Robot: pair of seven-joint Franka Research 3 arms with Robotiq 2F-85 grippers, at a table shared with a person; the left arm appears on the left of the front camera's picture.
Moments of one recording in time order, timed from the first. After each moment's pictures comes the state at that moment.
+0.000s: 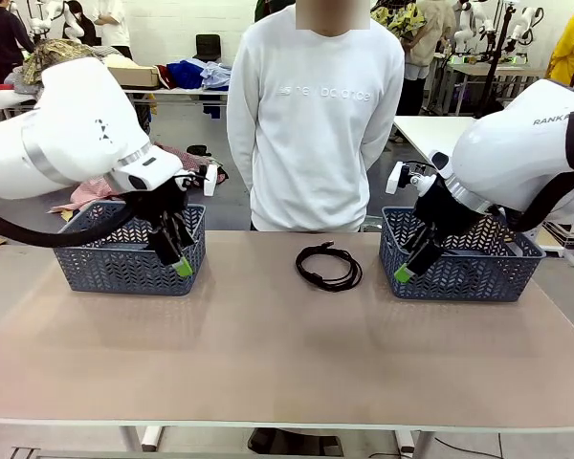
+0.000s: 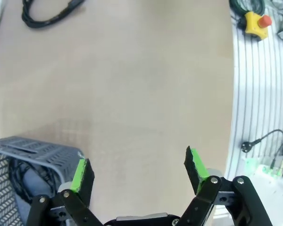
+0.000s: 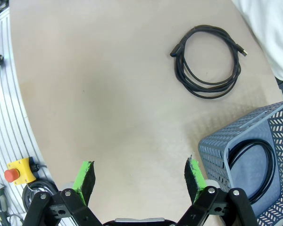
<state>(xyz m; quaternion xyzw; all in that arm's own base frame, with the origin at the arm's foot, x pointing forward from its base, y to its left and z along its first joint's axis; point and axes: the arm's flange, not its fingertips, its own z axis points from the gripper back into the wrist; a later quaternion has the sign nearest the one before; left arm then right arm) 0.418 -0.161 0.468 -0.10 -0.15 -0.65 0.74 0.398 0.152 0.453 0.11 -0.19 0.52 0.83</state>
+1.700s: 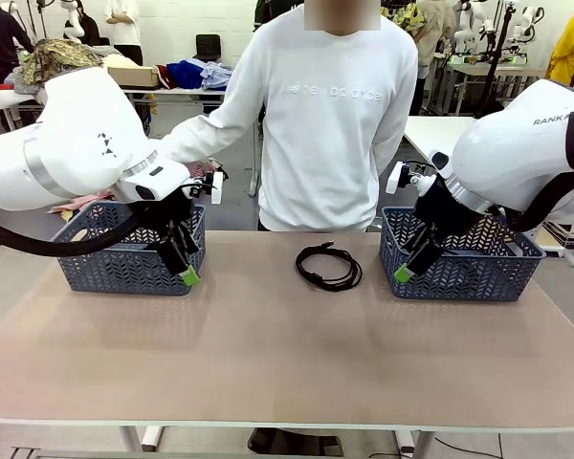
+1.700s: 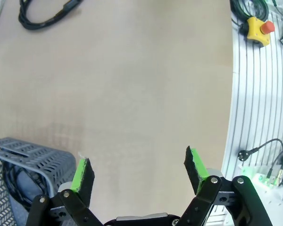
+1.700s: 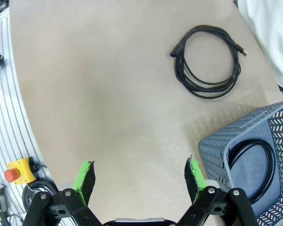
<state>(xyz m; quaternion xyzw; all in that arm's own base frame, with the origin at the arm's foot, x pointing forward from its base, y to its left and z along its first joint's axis) 0.405 -0.172 0.461 -0.10 -0.15 -0.64 0.74 0.398 0.152 0.453 0.11 -0.19 0.52 0.83</state>
